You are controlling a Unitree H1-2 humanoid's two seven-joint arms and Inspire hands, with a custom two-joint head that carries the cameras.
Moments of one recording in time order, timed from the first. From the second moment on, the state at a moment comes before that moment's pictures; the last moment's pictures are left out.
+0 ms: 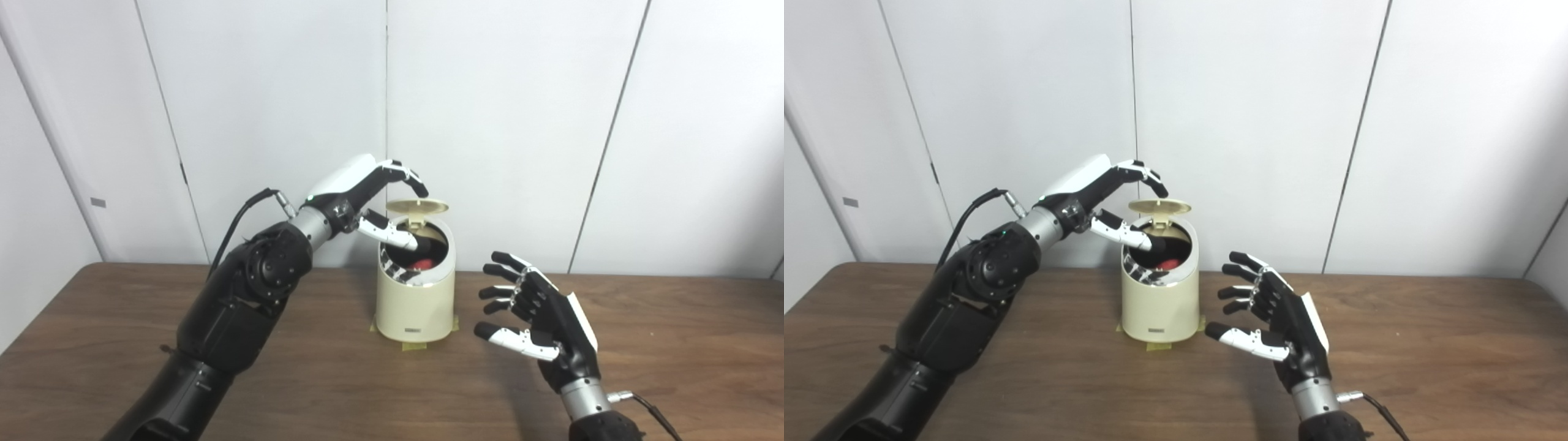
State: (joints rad) left arm -0.85 0.32 -0.28 0.18 0.47 0.10 -0.36; right arm -0.30 -0.04 0.00 0.07 0.05 -0.12 0.07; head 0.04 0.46
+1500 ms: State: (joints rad) left arm -0.70 0.38 -0.46 0.14 0.80 -0.09 -0.25; right arm -0.30 -0.02 0.00 0.03 0.00 -0.07 0.04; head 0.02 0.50
